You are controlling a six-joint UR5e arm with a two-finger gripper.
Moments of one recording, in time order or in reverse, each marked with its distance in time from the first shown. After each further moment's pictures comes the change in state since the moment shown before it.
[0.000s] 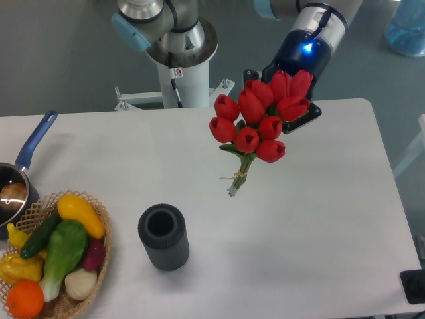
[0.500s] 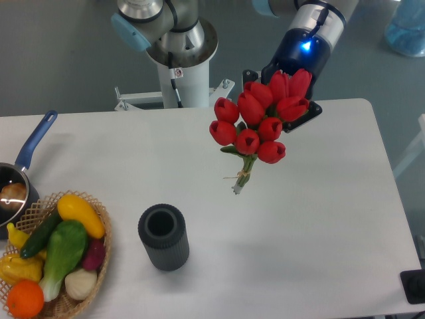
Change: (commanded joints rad) arm -0.002 0.058 -0.011 -0.003 0.167 -0.006
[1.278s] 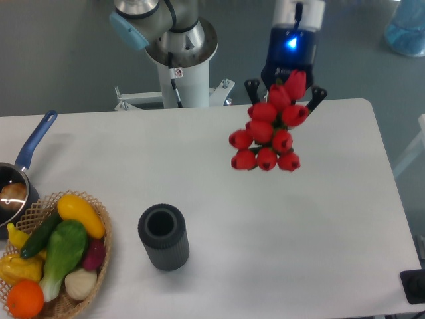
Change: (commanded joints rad) arm -0.116 0.031 -0.066 -0.038 0.654 0.072
